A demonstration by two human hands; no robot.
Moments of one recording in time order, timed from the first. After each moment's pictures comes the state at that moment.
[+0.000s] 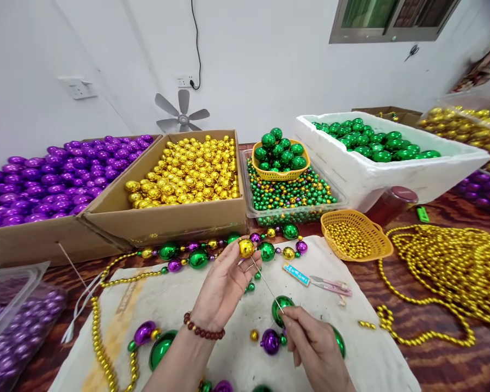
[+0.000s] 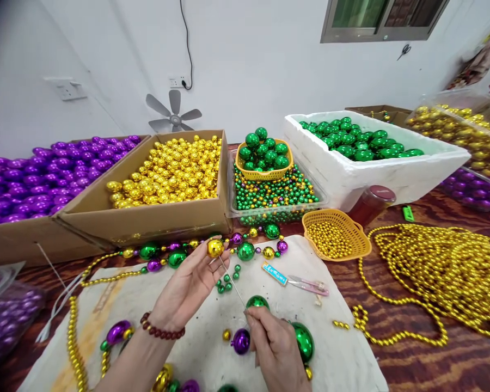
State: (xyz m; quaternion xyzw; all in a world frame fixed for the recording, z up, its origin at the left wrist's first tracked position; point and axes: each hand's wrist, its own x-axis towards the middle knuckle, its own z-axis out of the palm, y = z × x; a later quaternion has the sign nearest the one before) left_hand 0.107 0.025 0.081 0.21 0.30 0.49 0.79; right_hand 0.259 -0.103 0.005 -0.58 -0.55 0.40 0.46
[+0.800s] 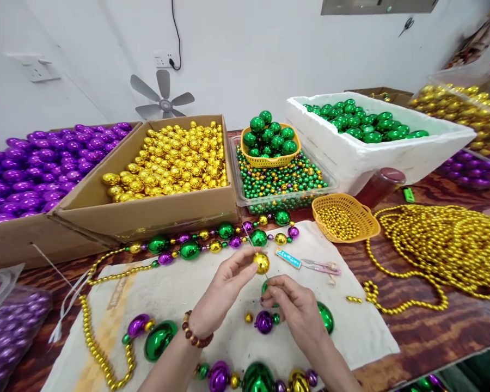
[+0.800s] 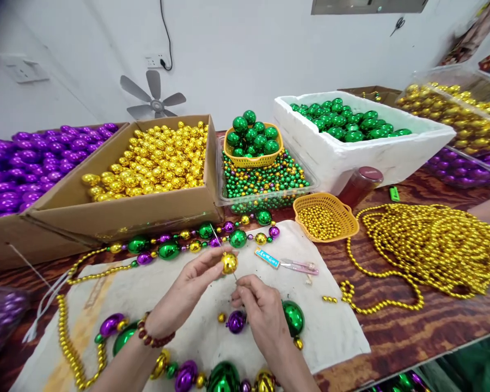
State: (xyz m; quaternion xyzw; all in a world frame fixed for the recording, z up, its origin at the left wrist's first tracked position) left_hand 0.106 0.006 0.066 0.53 0.37 0.32 0.69; right_hand 0.256 -0.080 0.007 -0.56 -0.44 0.50 0.49
